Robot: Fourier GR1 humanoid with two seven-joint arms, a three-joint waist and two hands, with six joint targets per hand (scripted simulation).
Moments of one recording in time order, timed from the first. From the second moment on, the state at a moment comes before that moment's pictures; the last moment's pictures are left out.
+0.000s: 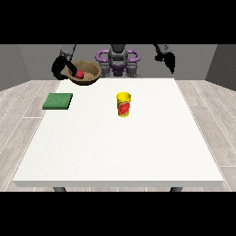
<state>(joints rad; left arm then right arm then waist) -0.27 0.18 0.11 -1.12 -0.02 0.00 -0.25 -0.53 -0.30 -0.08 -0.77 0.14 -0.27 0.25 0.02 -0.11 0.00</state>
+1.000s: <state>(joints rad) -0.36 0.53 0.43 -1.08 0.24 -0.28 -0.33 -0.48 -0.54 -0.30 -0.77 0.04 -0.14 0.04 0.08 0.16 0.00</state>
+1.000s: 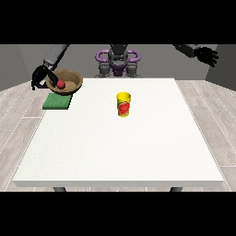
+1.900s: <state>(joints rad) -0.38 0.68 0.53 -0.98 0.32 -0.41 -0.42 -0.59 -0.64 -0.41 -0.59 -0.02 -0.13 -0.01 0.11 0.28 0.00</state>
